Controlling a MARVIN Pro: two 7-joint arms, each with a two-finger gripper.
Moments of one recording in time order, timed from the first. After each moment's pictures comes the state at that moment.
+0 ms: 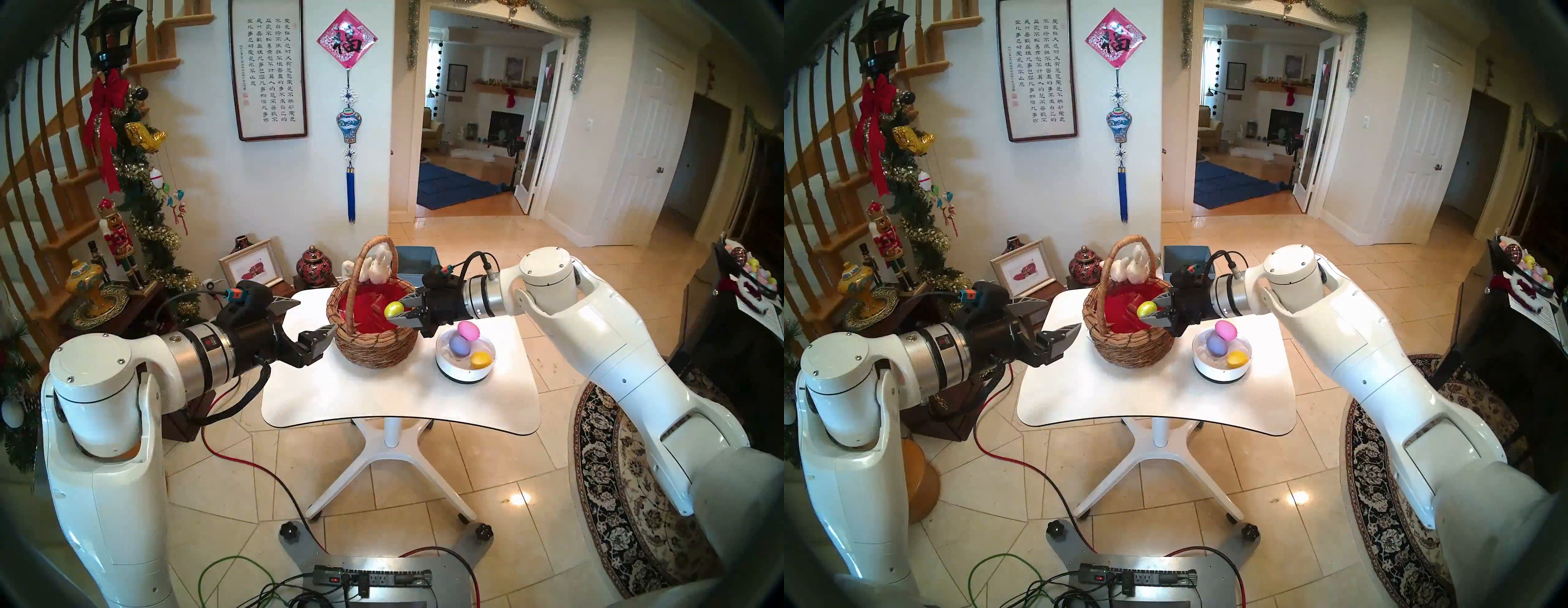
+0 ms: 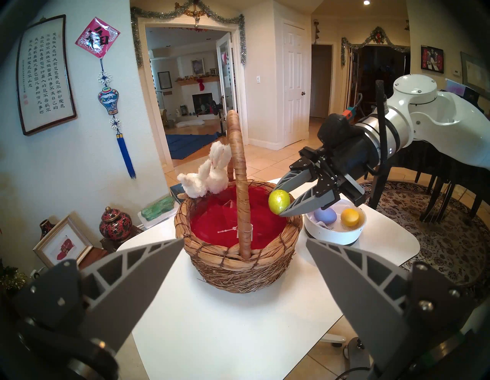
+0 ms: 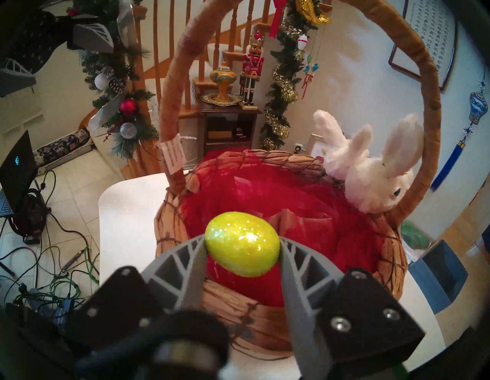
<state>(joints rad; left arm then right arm) 1.79 -1.46 -1.92 -2.41 0.17 0.79 -1.03 -0.86 -1.03 0.95 -1.36 0.29 0.36 0.98</state>
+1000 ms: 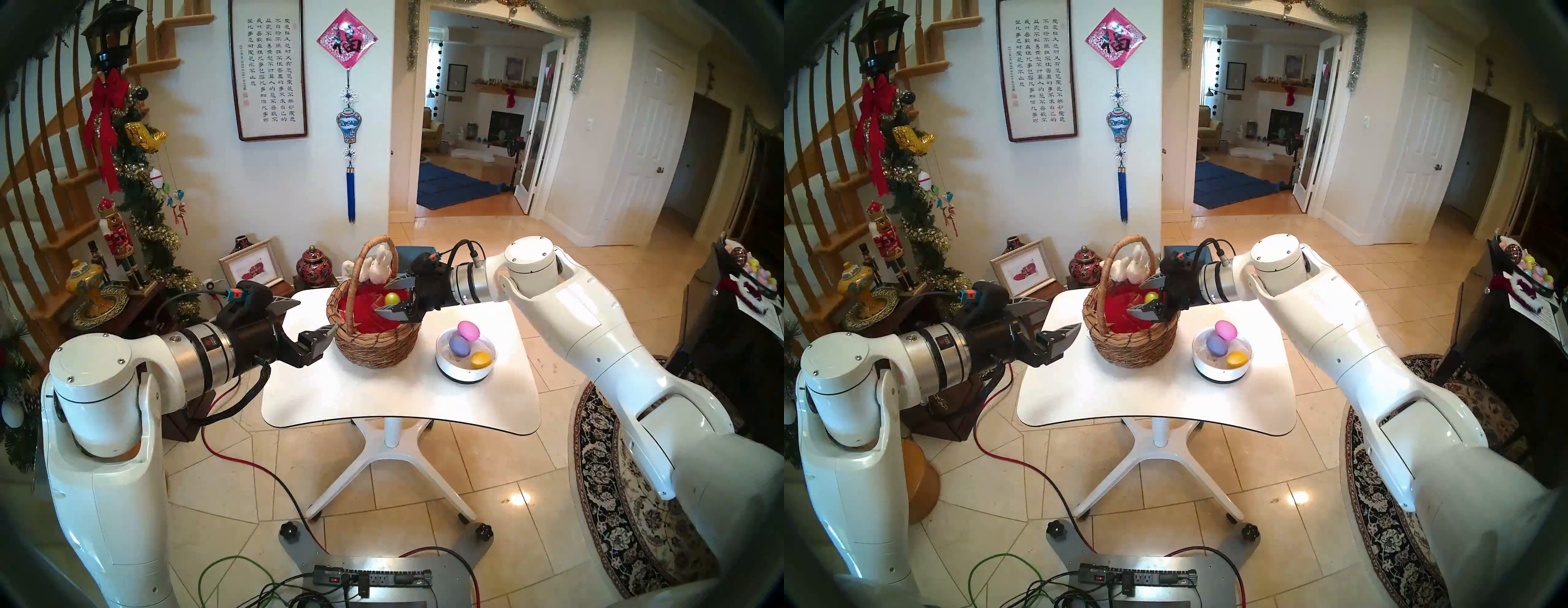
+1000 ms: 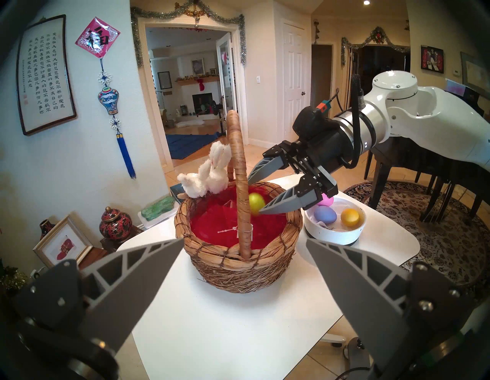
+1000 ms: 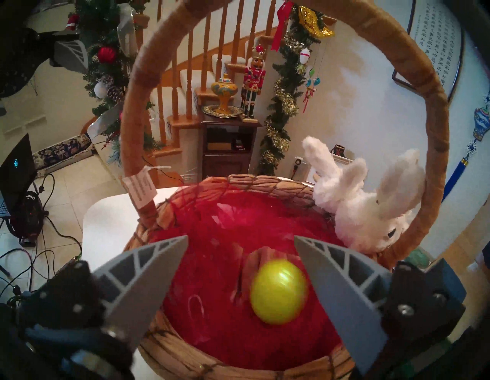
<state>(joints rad) 1.79 -1.46 -1.92 -2.41 0.17 0.79 -1.03 -0.78 -1.13 0.94 -1.21 0.26 0.28 1.02</state>
